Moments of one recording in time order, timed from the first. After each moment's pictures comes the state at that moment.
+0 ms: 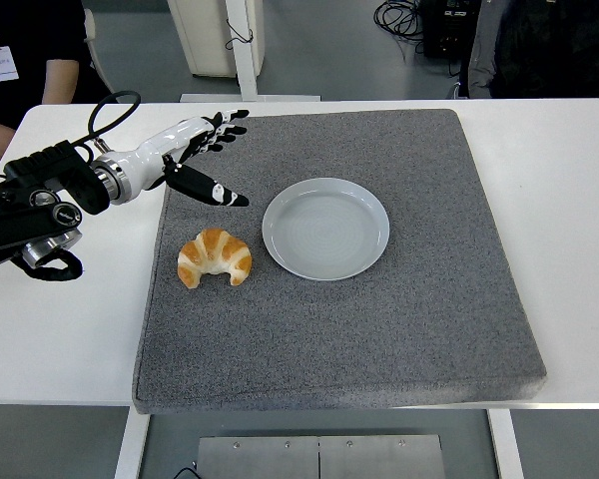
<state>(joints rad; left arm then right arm) -1.26 0.69 0.12 -1.44 0.60 0.25 -0.07 -0.06 0.00 -0.01 0.16 -0.10 -0.09 0.28</state>
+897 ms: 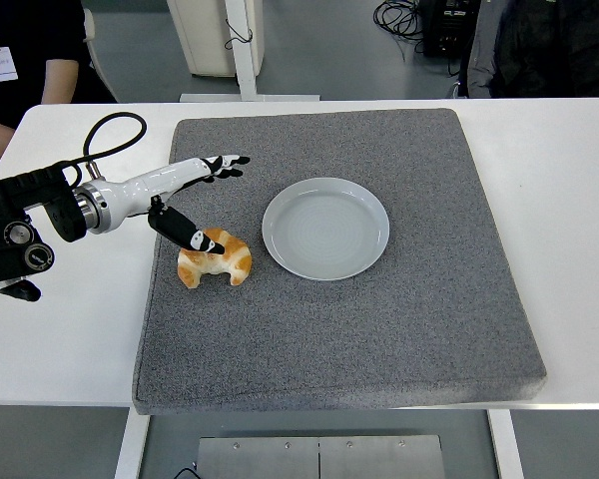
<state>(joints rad) -1.32 0.77 0.28 -1.54 0.78 0.22 -0.07 -0.06 0.00 -0.01 0.16 -0.10 -0.09 0.28</state>
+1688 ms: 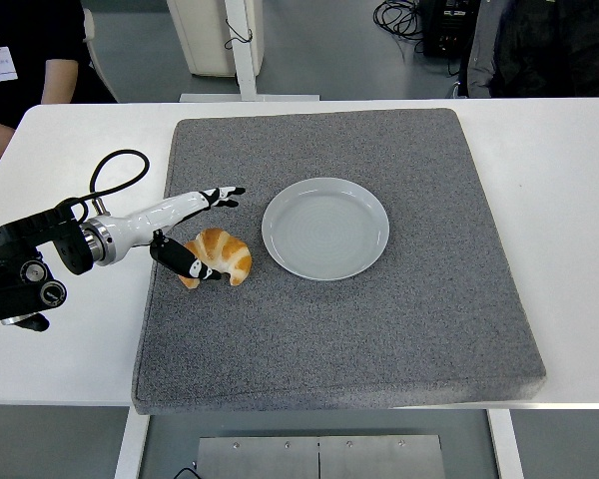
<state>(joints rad) -1.18 0.73 0.24 -1.48 0.89 0.29 -0.10 -0.06 0.00 -0.01 0.17 -0.10 -0.09 0.28</state>
